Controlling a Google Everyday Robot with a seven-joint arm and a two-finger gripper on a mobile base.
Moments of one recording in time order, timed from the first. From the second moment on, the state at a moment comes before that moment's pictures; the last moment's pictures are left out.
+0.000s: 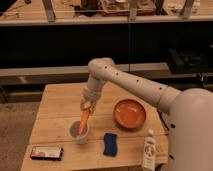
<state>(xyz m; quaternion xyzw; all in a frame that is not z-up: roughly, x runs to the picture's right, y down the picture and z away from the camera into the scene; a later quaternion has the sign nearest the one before) -0.102 0.094 0.751 -0.24 -0.41 -0.48 0.74</state>
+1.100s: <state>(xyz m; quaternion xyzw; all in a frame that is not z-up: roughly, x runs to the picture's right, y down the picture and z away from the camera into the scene) -0.118 0.073 0.714 -0.16 -0.38 -0.54 0.74</state>
